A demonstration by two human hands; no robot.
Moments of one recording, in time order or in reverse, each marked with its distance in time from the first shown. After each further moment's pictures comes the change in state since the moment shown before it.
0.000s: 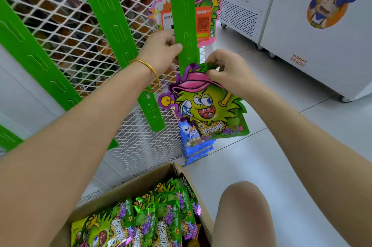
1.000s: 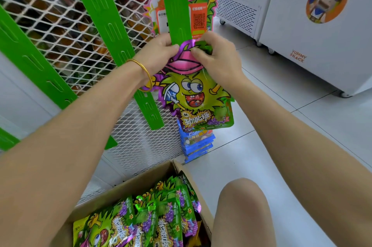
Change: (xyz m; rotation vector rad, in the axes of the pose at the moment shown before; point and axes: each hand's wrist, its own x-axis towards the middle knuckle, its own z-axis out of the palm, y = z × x) left_hand -0.001 -0.002 0.002 0.069 -0.088 -0.012; right_hand 0.009 -0.026 0.009 -0.066 0.251 -0.018
